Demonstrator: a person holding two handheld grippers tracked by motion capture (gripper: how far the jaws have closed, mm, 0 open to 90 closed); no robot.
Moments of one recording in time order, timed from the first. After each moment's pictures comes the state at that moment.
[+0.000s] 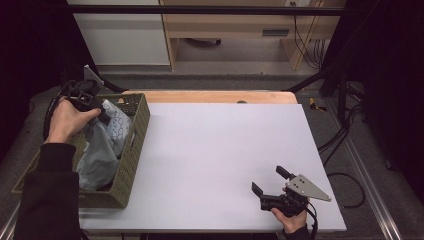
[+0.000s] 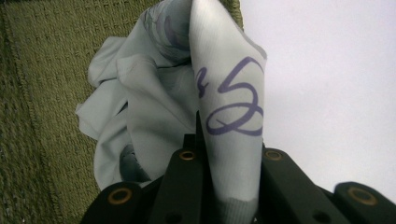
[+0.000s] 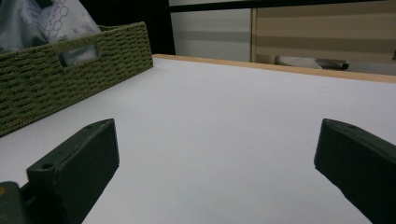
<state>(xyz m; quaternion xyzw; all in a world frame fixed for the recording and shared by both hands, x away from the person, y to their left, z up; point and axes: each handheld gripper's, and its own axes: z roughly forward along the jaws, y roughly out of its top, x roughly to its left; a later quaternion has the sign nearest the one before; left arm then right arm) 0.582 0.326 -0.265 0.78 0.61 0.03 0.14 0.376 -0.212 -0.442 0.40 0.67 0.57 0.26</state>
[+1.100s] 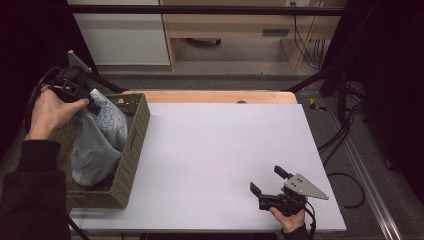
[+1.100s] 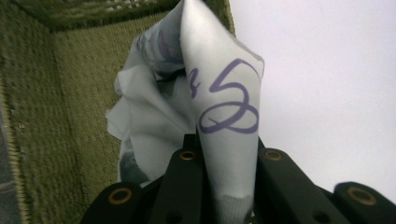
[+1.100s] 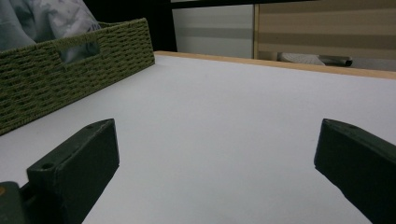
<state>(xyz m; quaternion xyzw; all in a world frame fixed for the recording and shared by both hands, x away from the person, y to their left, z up) 0.564 0.330 -0.214 0.77 0.61 0.08 0.16 0.378 -0.209 -0.443 0.40 0.67 0.57 0.26</state>
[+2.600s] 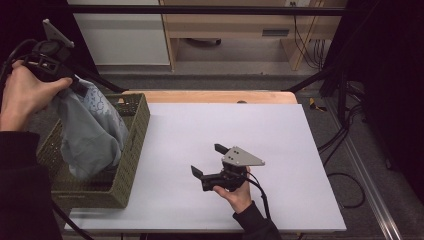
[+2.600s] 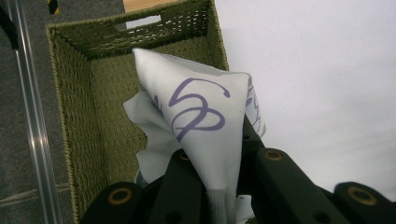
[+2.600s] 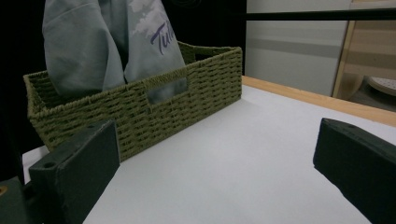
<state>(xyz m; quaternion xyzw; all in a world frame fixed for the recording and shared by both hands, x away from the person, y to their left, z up) 0.547 0.328 -0.148 0.77 0.60 0.11 0.17 0.431 -0.071 -0.395 0.30 0.71 0.61 0.18</state>
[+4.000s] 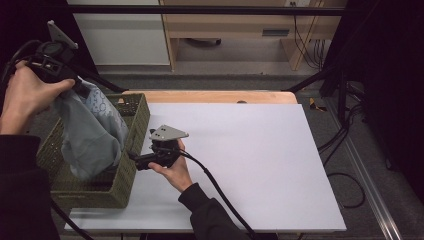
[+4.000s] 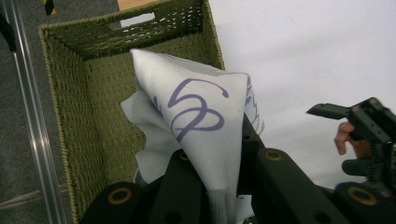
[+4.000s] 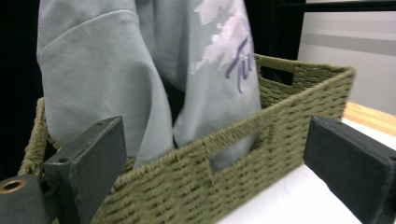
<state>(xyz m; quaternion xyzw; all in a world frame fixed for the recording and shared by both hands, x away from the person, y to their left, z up) 0.546 0.321 -0.149 0.78 0.59 0.11 0.17 0.490 0.091 -0.385 0.25 0.73 0.62 0.12</state>
